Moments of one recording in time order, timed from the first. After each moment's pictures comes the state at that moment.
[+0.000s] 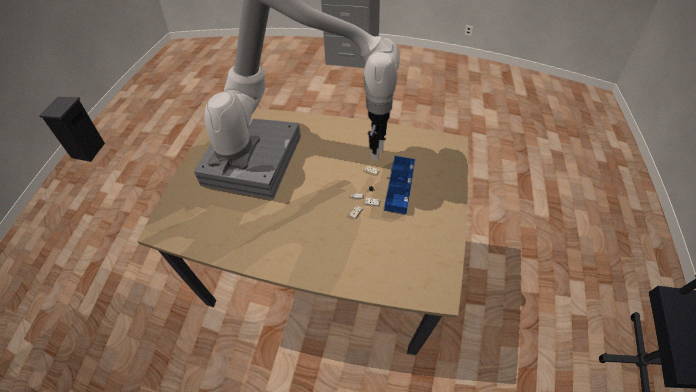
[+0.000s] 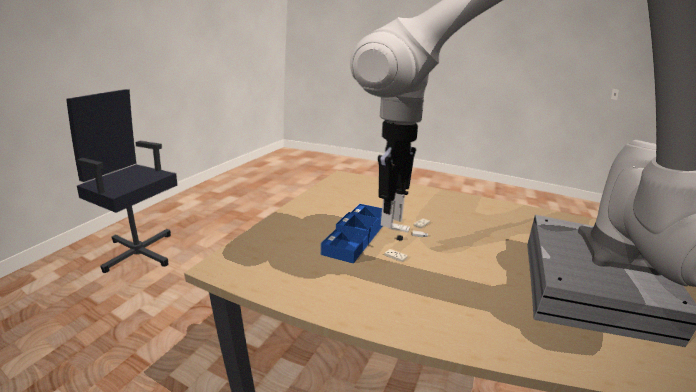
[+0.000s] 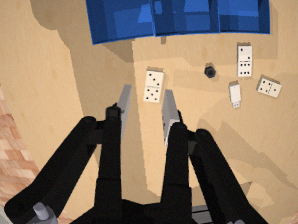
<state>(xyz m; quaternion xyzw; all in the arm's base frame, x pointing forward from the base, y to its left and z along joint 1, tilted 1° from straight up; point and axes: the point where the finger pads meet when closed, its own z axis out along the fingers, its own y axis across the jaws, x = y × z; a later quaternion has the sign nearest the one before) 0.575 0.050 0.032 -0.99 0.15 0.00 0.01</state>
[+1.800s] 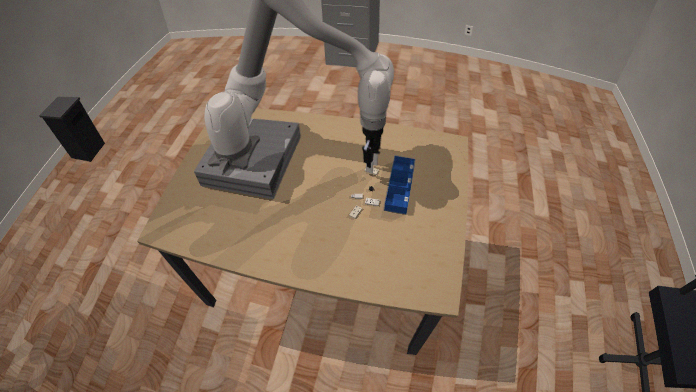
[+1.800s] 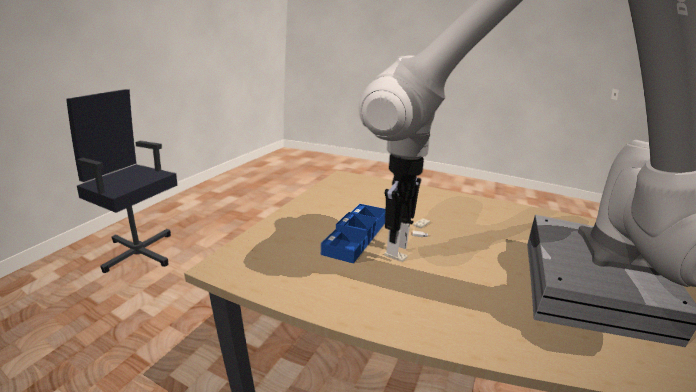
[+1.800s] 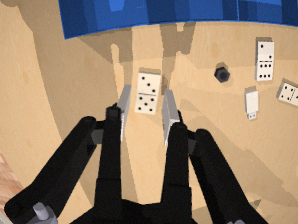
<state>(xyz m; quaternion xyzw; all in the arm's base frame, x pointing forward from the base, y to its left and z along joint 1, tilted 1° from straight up) 0.556 0.048 -0.040 -0.99 0.15 0.00 0.01</state>
